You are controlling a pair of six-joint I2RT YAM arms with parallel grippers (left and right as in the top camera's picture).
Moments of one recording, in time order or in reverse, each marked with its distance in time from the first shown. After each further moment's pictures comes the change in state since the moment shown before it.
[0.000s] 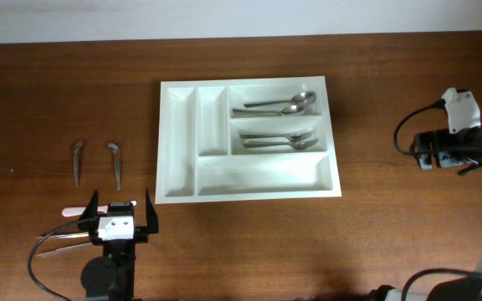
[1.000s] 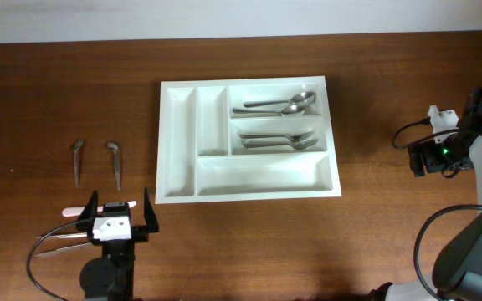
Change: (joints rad) left arm 0.000 0.000 0.024 -0.021 0.000 -0.071; right arm 0.000 0.201 -0.128 0.177 0.245 0.021
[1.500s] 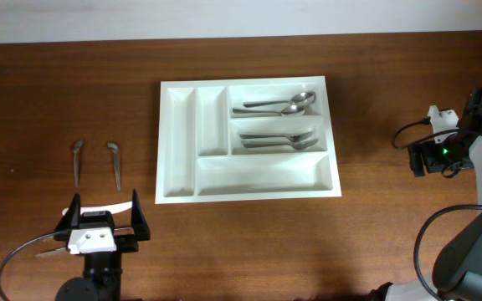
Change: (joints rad) left arm 0.000 0.000 0.305 -0.267 0.004 -0.039; right arm 0.000 0.000 0.000 0.000 -0.001 -0.001
